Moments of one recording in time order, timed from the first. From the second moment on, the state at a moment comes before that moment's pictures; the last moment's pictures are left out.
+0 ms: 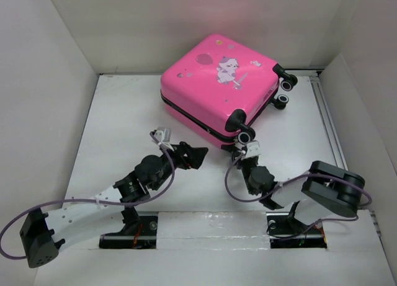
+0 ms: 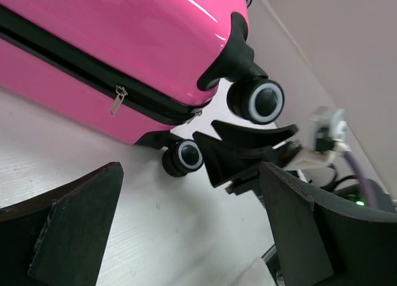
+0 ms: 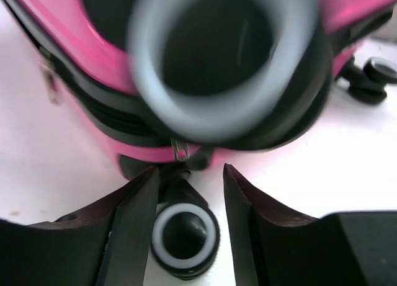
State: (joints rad) left arm -1.00 0.76 0.44 0.24 -0.34 -0.67; right arm 1.04 1.45 0.19 1.32 0.84 -0.12
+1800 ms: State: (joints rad) left arm -0.98 0.90 0.33 0.39 -0.35 -0.71; right arm 0.95 1.49 0.26 1.28 0.60 -0.29
